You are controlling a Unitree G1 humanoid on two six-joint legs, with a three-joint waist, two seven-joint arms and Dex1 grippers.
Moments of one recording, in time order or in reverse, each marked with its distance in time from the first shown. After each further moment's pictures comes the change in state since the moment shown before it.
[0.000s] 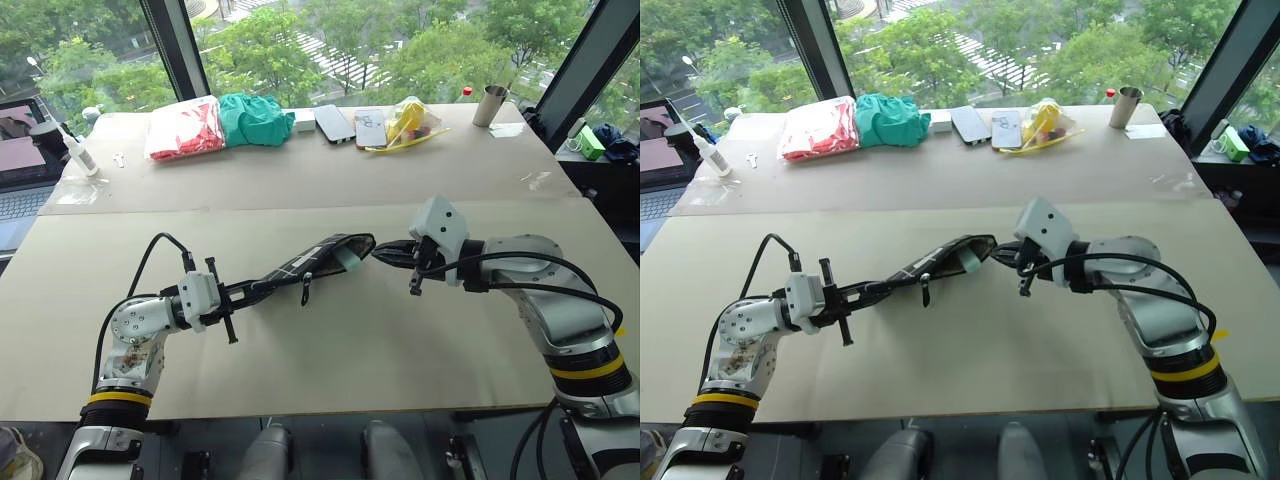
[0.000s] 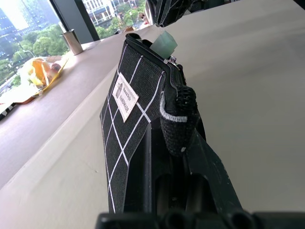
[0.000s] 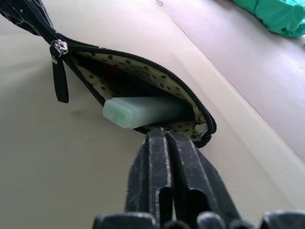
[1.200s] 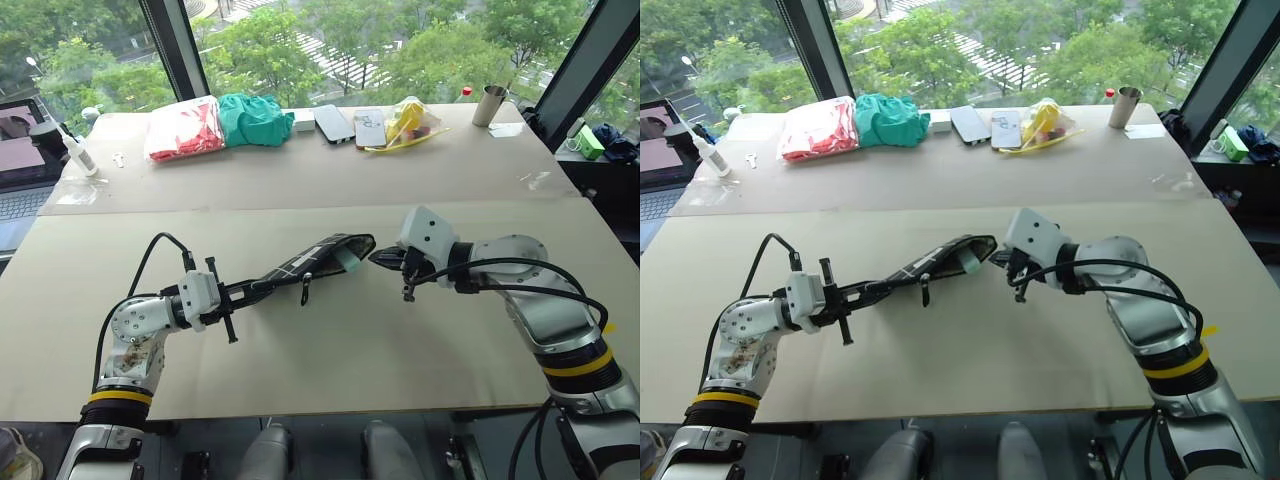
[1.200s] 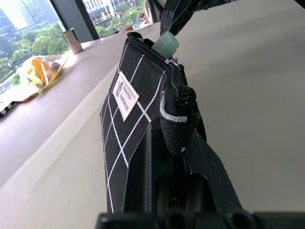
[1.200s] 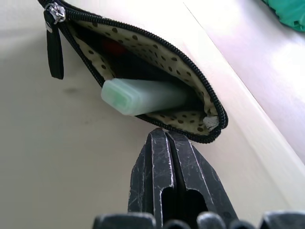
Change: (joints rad) left arm -0.007 -0.001 -0.001 0.015 0.000 -0.001 -0.003; right arm -0.037 0.010 0.072 0.041 -0.115 -0.050 0.027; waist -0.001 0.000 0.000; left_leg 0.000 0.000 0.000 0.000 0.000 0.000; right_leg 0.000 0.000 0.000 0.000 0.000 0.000
